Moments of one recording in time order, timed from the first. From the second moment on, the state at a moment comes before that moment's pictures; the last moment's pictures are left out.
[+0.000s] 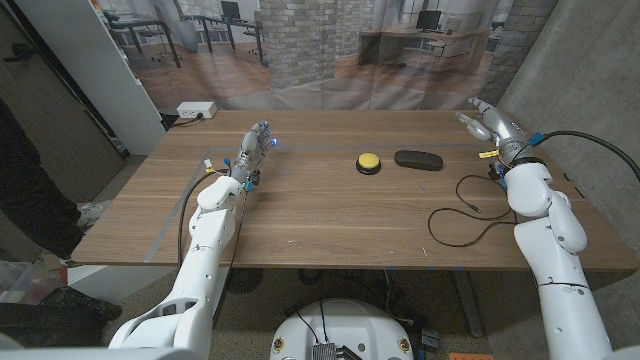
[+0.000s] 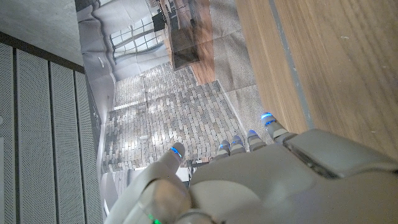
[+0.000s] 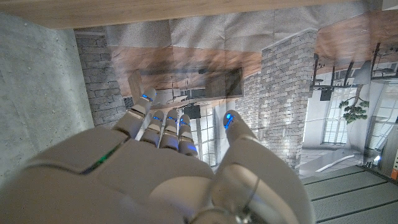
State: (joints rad) left arm 0.82 0.05 -0.17 -1.24 -0.12 -0.13 -0.39; left_hand 0.00 0.06 0.55 0.20 0.28 -0.17 0.00 0.18 0.17 -0.17 -0.02 0.20 0.18 -0.17 0.00 0.19 0.18 -0.17 0.01 0.51 0.19; right arm -1.15 -0.18 0.26 -1.92 -0.81 0.09 0.14; right_hand 0.31 0.09 0.51 -0.11 0.19 0.14 0.08 0.20 0.18 0.14 0.09 0.20 0.18 0.04 0.05 0.19 0.17 0.28 0.03 0.20 0.17
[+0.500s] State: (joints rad) left arm 0.82 0.05 -0.17 -1.24 -0.12 -0.13 -0.39; left_hand 0.00 0.06 0.55 0.20 0.28 -0.17 0.00 0.18 0.17 -0.17 -0.02 0.20 0.18 -0.17 0.00 0.19 0.18 -0.17 0.01 0.51 0.19; right arm -1.18 -0.20 0.27 -1.97 -0.87 0.04 0.13; right_hand 0.32 0.09 0.51 -0.13 0.18 0.14 0.07 0.20 0.18 0.14 0.08 0.20 0.18 0.04 0.05 0.19 0.17 0.28 0.03 0.20 0.17
